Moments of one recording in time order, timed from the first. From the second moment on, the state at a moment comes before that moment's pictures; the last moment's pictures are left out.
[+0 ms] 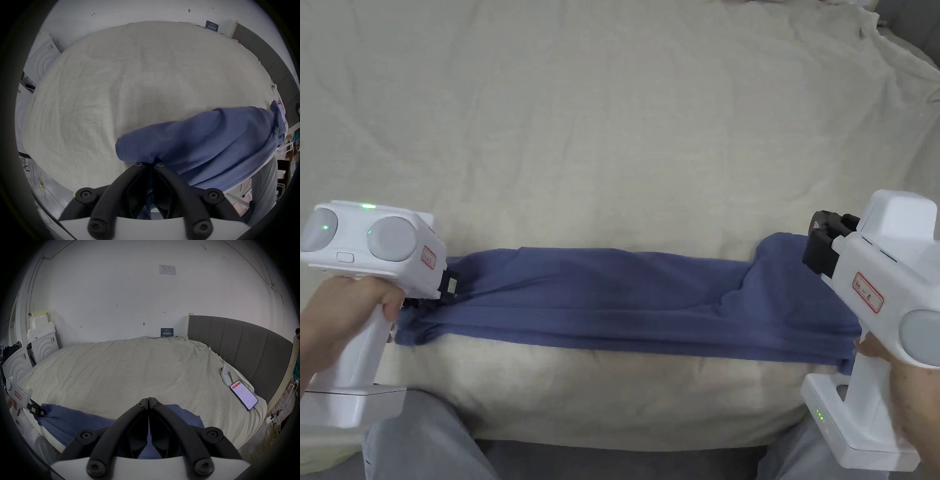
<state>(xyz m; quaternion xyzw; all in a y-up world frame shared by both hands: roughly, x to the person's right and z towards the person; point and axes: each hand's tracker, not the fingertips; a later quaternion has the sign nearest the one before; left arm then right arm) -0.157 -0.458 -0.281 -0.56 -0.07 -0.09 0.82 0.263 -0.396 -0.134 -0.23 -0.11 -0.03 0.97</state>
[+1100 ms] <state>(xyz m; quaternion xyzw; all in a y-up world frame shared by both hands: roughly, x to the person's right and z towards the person) -0.157 -0.320 -0.254 -0.45 -0.20 0.10 0.87 0.275 -0.380 -0.121 -0.20 -0.10 -0.05 0.97</state>
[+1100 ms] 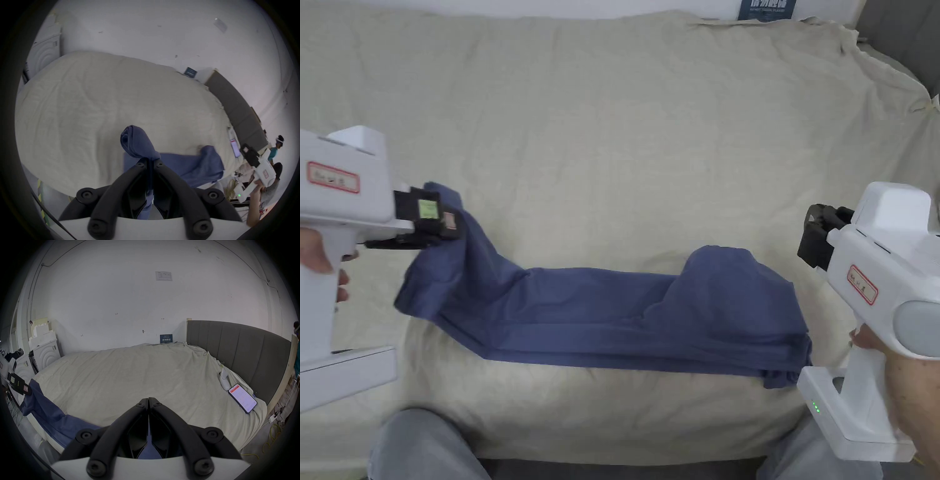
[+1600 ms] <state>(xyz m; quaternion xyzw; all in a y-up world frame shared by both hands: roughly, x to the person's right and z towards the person) 0.022 -0.423 -0.275 -0.54 -0.24 -0.01 0.81 0.306 -0.376 -0.095 -0.20 -0.15 -0.04 0.97</state>
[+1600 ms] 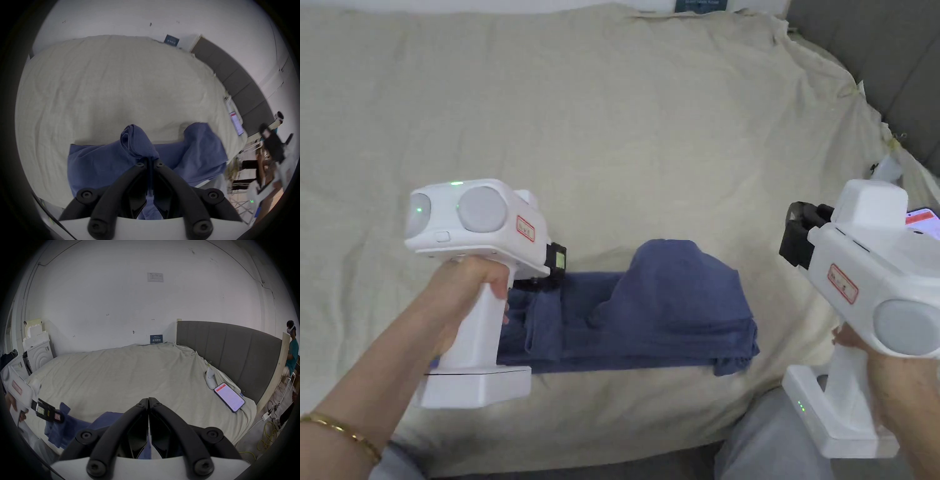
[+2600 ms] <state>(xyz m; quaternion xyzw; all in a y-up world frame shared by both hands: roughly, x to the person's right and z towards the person) -0.033 -0.436 -0.231 -0.39 -0.18 0.01 0.90 0.283 -0.377 -0.109 -0.21 -0.11 -0.04 0.97</state>
